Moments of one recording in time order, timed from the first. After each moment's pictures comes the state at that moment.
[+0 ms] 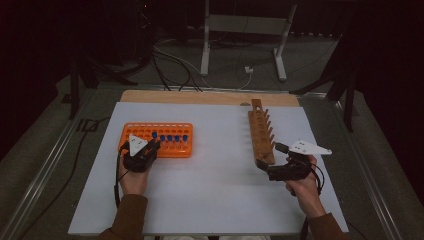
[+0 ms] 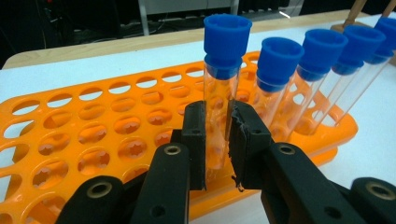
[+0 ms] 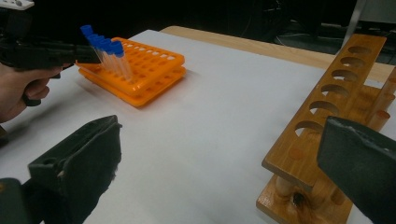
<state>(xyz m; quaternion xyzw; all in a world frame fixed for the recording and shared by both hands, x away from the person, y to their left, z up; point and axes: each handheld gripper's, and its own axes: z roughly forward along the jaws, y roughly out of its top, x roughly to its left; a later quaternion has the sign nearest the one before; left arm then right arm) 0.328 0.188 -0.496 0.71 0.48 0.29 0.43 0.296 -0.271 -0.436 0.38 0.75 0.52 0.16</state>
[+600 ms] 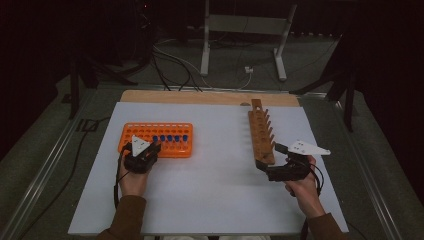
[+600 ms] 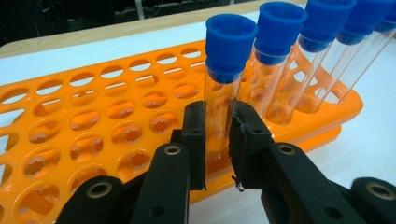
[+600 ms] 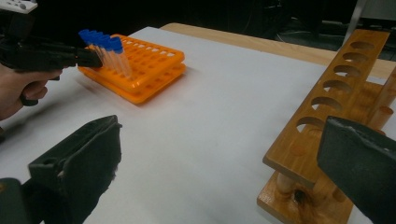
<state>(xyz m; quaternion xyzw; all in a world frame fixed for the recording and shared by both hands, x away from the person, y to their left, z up) 0.329 0.187 -0.501 0.72 0.48 0.28 0.41 0.296 -0.269 -0.439 0.39 0.75 0.51 0.16</state>
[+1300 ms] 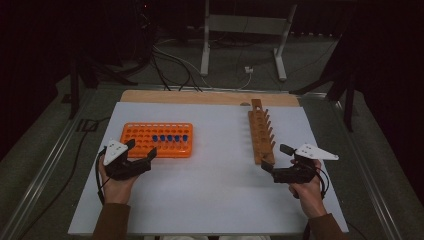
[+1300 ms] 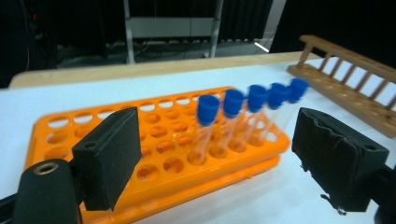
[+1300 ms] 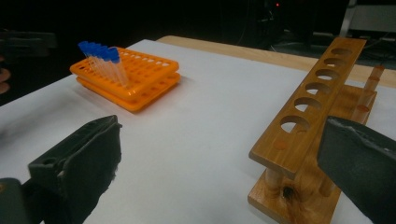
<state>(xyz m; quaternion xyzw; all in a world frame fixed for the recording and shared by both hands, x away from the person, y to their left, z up) 0.278 0.215 -0.451 0.68 0.46 0.27 0.51 0.287 -0.284 -0.442 0.39 0.73 0.54 0.17</state>
